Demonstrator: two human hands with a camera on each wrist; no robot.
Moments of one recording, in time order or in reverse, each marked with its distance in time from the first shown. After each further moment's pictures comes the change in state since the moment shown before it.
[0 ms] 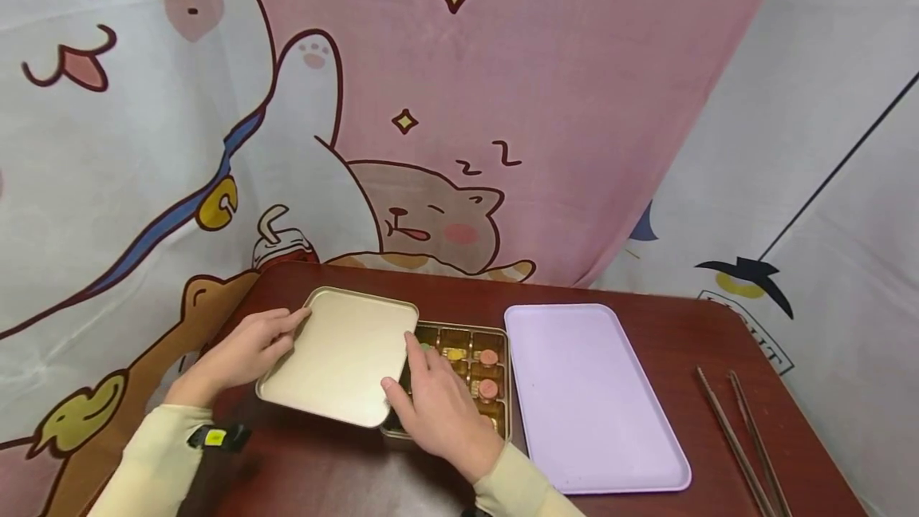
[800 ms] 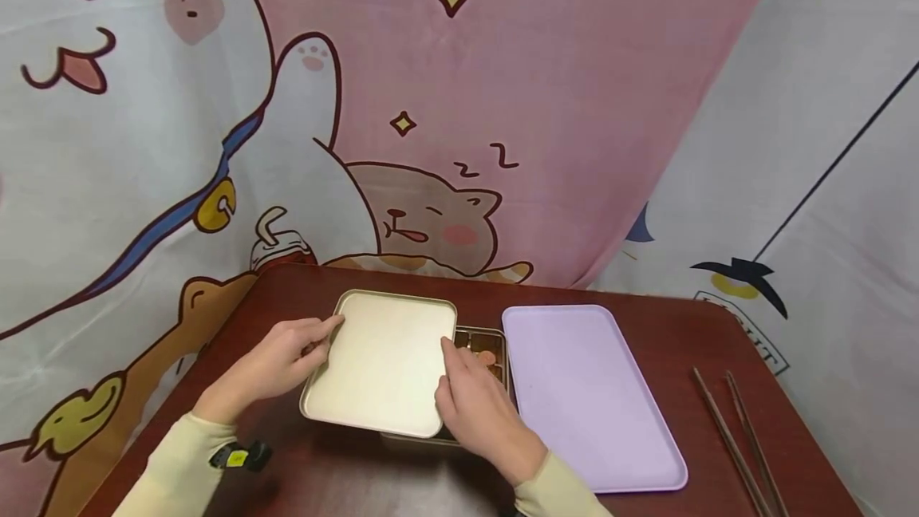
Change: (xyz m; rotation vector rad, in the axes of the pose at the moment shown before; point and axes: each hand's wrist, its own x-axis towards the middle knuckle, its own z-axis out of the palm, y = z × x) left_hand 0.015 0.053 0.015 -0.076 0.043 0.109; right_hand -0.017 0.031 -0.034 -0.108 0.109 -0.079
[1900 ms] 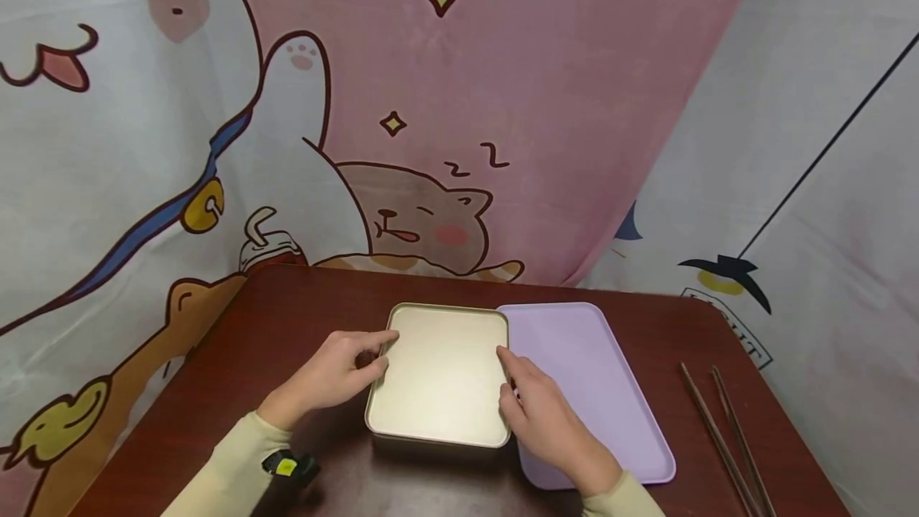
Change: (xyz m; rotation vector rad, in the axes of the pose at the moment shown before) left_hand 0.037 0.046 0.058 -0.186 0.011 0.041; right_hand -0.044 0.061 -0.048 0.099 0.118 -0.110
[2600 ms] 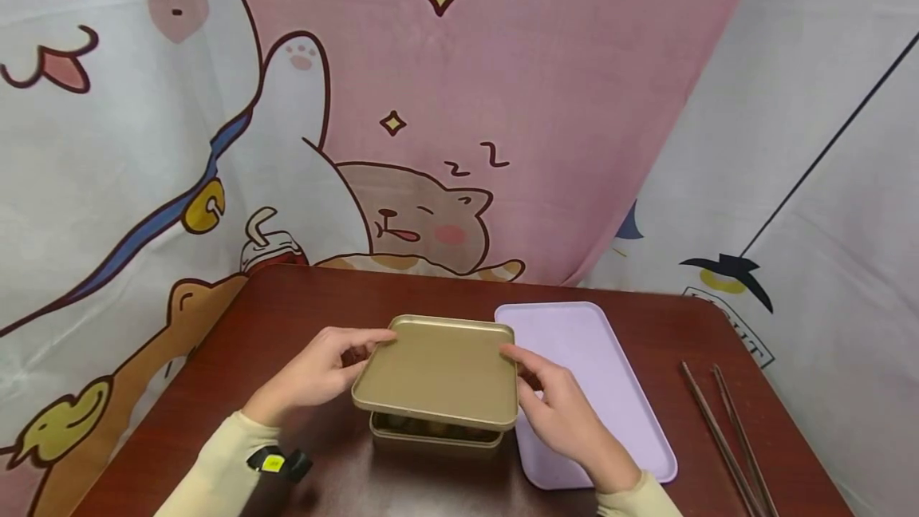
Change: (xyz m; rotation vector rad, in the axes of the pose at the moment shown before) left_hand -0.003 0.003 -0.020 -0.128 -0.047 0.060; right_hand 0.002 -0.001 -0.022 0.332 -0.010 0.107
